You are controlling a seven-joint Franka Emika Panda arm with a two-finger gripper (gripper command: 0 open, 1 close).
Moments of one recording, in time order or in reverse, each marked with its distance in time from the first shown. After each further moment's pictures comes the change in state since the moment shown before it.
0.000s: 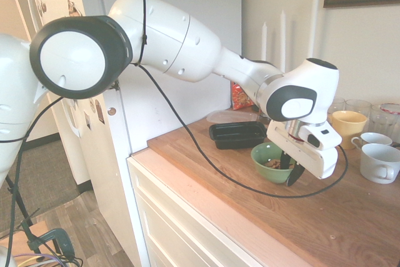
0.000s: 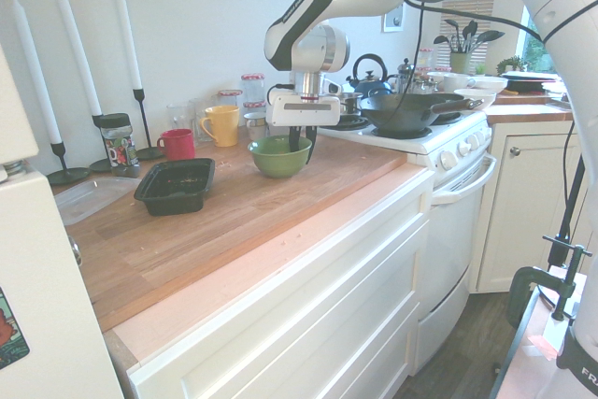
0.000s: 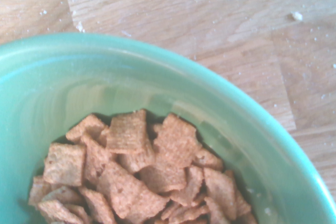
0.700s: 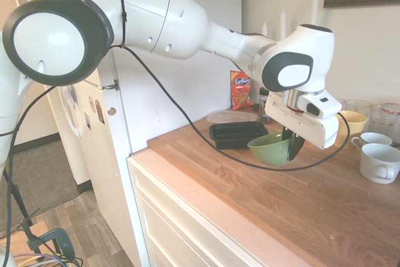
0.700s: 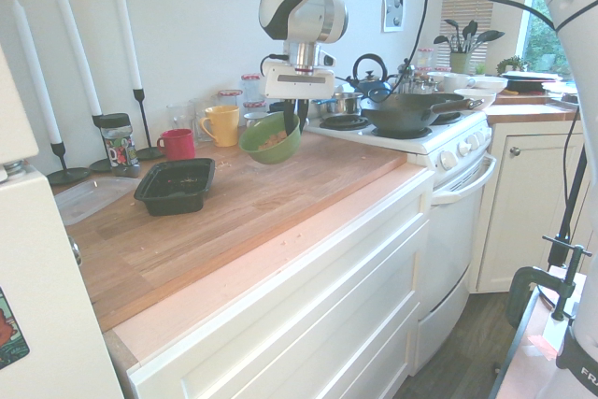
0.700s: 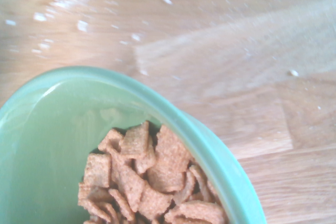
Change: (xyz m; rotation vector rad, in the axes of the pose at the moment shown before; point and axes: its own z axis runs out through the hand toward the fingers) arm -0.030 -0.021 -0.083 0.039 0.069 -0.057
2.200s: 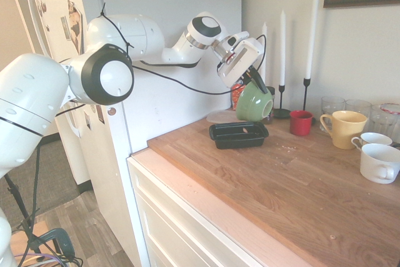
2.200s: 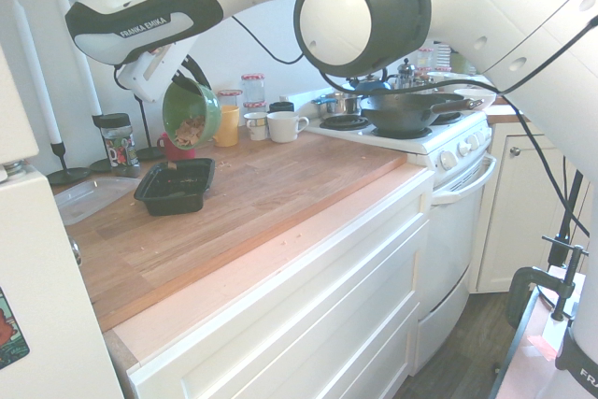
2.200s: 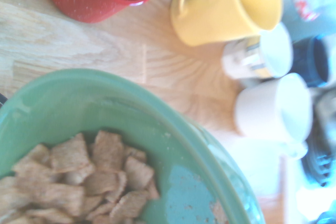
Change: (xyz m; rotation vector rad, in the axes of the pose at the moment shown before) arm -0.202 -0.248 -0.026 -0.542 0.765 -0.268
